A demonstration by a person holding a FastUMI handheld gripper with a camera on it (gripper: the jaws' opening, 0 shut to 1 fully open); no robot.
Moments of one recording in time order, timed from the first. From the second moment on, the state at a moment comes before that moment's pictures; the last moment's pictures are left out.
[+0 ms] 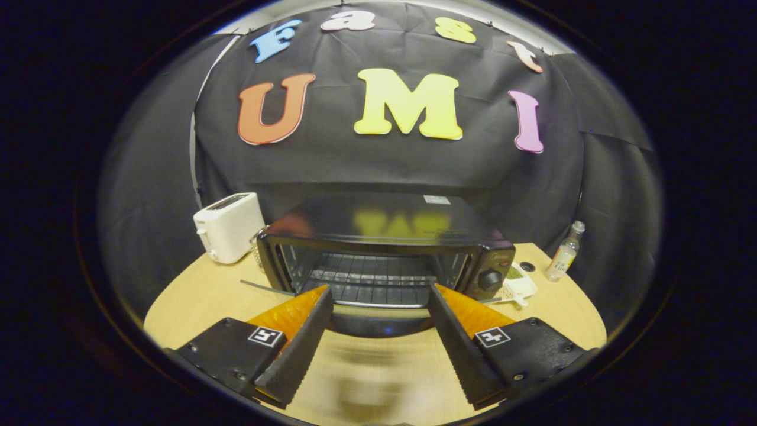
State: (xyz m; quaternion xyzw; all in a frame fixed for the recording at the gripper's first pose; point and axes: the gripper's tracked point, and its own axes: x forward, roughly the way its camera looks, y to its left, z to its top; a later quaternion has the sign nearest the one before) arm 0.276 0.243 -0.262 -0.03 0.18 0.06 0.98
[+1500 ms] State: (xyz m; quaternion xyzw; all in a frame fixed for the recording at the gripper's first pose) arm 0.260 0.234 -0.318 -0.02 0.31 0.07 0.95
